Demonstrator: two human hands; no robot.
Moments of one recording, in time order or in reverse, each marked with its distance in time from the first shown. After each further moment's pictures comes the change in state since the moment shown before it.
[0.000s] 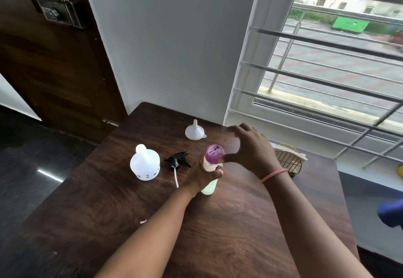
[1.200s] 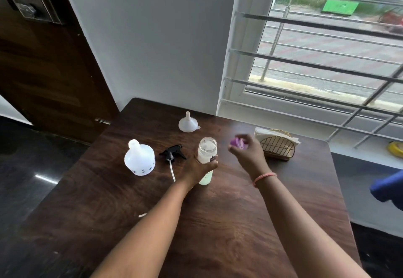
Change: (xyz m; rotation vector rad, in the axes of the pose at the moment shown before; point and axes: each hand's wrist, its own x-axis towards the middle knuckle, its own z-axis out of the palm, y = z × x) left_hand 0.005 -0.018 0.003 -0.084 0.007 0.064; right_hand -0.037 0.012 0.046 0.752 0.108 0.619
